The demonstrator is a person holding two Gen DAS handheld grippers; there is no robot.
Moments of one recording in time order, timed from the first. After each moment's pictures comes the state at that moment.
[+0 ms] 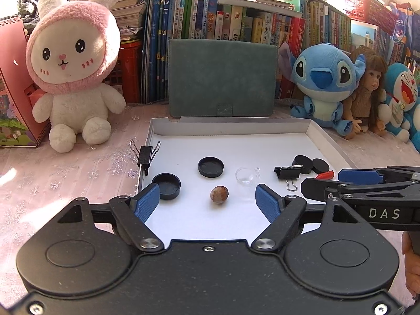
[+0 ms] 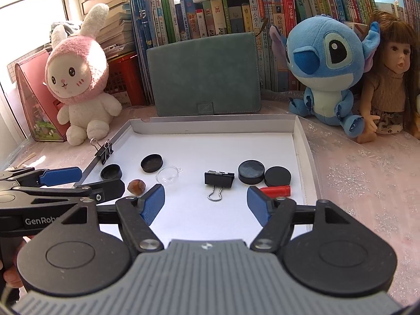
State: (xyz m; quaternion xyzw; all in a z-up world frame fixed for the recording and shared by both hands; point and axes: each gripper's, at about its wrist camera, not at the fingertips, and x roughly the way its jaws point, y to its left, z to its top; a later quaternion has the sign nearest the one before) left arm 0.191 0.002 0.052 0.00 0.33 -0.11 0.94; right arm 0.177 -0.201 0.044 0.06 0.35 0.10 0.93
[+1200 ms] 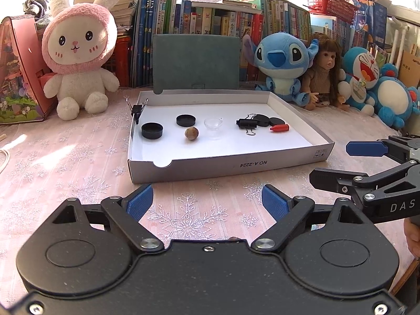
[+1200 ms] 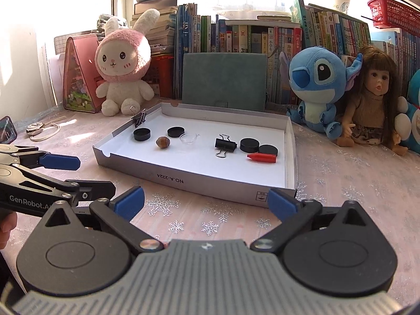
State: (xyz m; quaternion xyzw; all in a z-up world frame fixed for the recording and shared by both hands) left arm 0.072 0.013 0.036 0.01 0.31 -0.15 0.94; right arm 0.061 -0.208 0.044 -0.01 0.29 0.13 0.95
